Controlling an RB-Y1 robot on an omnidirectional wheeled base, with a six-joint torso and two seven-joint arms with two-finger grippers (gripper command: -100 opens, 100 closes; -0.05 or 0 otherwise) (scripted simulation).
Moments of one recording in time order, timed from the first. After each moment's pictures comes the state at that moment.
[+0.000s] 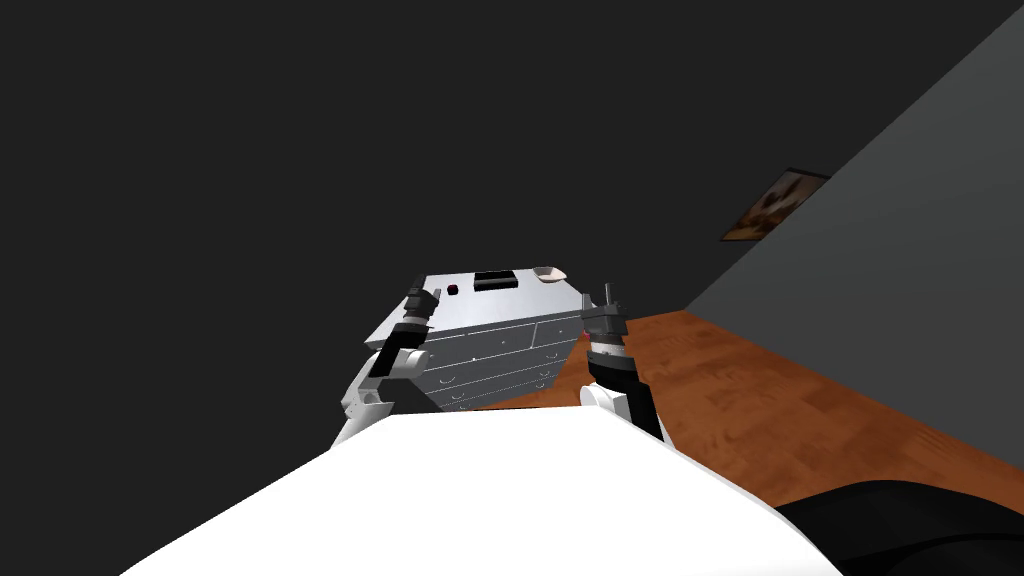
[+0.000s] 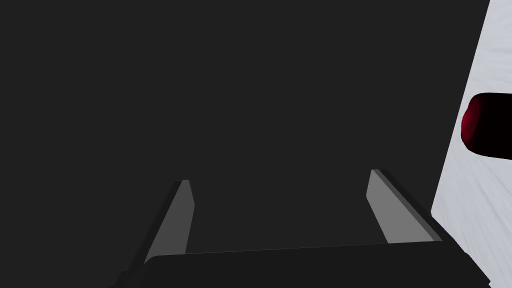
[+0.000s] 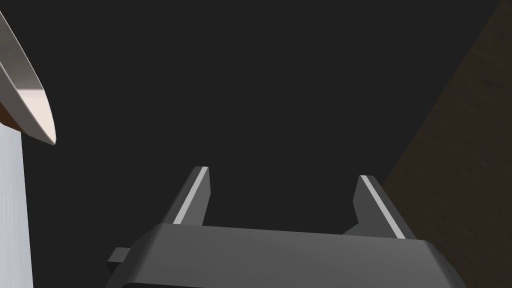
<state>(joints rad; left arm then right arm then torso) 0.12 0.24 0.06 -1.95 0.10 -0.21 0.13 0.55 -0.01 0.07 -2.37 -0.12 -0.36 -0.03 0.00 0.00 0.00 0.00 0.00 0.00</state>
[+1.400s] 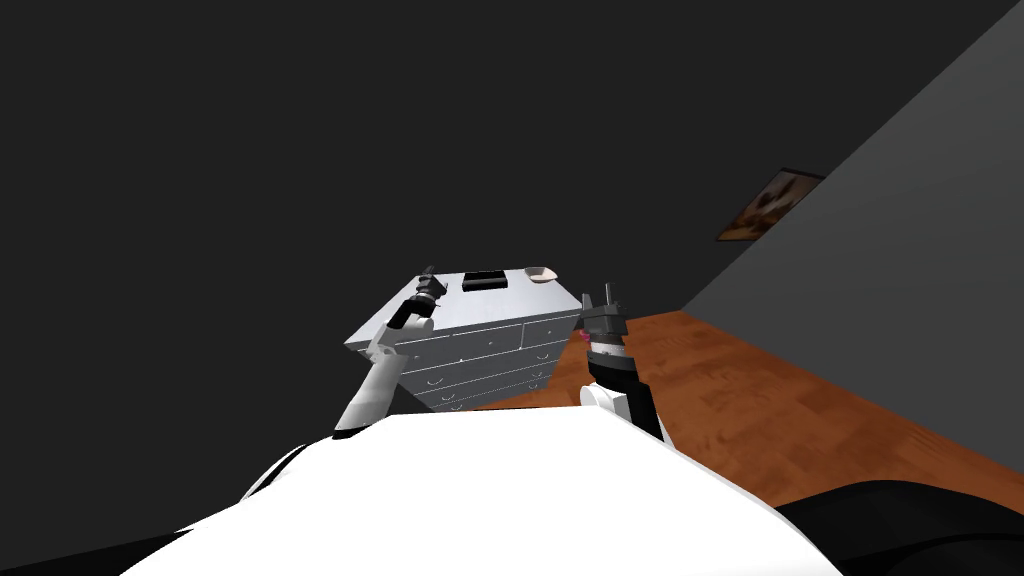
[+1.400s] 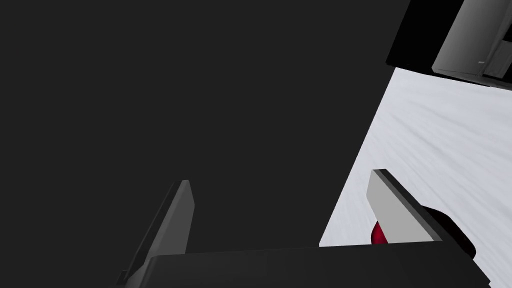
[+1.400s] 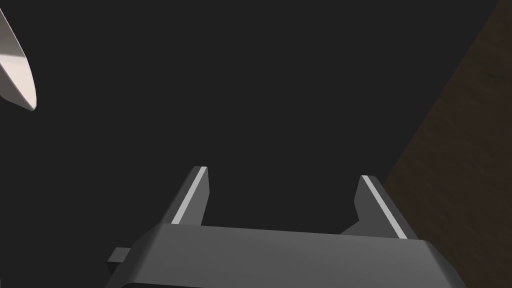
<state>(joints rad) -0.22 0.29 0.14 -1.69 0.18 0.14 0.36 0.55 -0.01 0.07 -2.37 -0.12 -0.36 -0.03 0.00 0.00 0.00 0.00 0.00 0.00</state>
